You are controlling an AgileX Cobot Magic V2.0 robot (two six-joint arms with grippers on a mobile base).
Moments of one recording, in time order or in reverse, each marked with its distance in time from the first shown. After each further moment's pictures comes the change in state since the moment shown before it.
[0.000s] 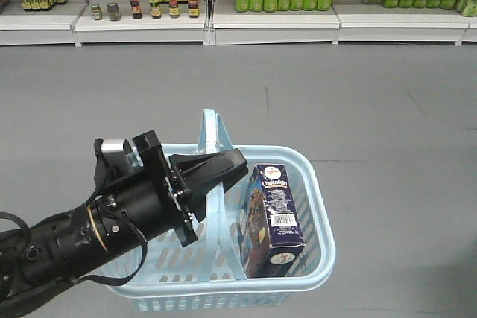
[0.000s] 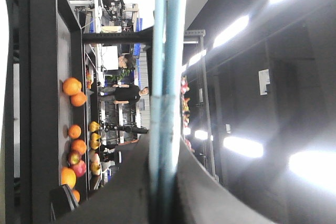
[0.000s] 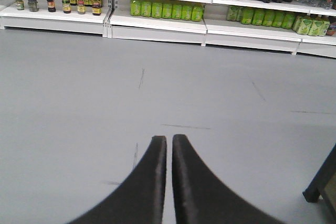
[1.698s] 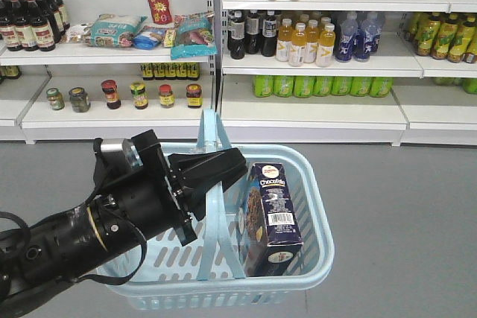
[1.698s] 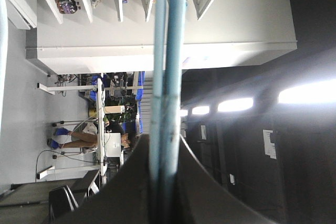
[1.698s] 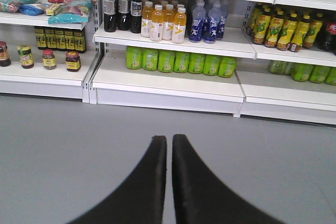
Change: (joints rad) left arm 0.000 0.001 0.000 0.001 0.000 0.000; right arm 0.000 0.000 0.000 0.000 0.000 0.000
